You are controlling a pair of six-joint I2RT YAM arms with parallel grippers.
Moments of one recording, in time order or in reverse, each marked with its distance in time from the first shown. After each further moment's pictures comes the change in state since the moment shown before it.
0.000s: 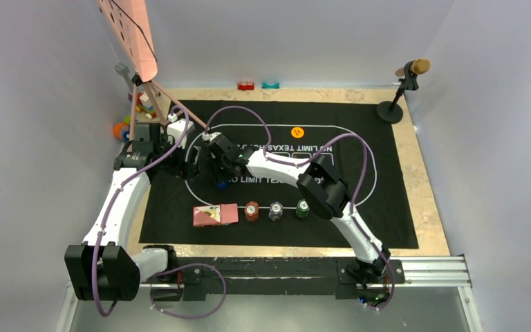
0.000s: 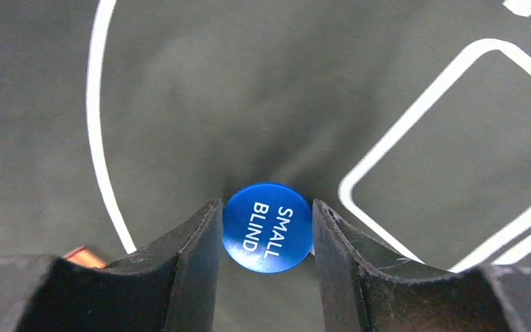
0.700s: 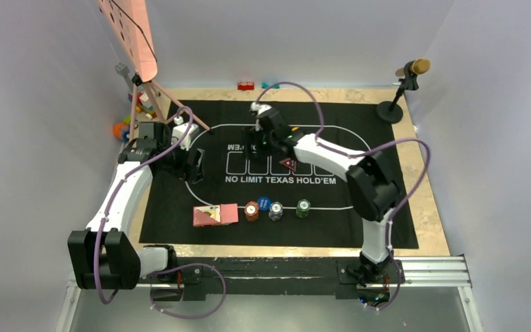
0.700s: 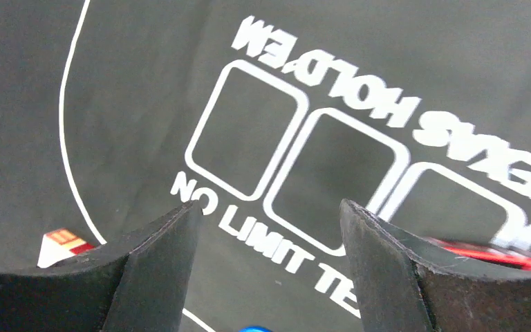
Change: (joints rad) left arm 0.000 0.064 0.000 -0.023 0.074 0.027; right arm -0.191 -0.317 -0.330 0.138 -0.122 0.001
